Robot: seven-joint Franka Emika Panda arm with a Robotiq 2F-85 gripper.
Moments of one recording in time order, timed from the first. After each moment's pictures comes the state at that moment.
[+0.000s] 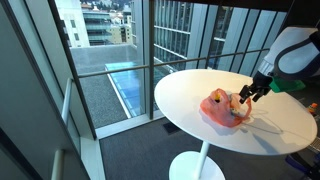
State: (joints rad) arm -0.04 0.24 -0.12 -2.44 0.01 2.84 0.13
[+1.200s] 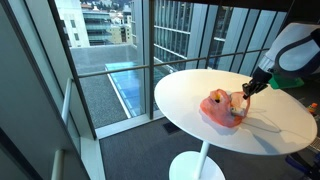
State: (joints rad) arm -0.04 0.22 -0.13 -2.43 0.01 2.88 0.13
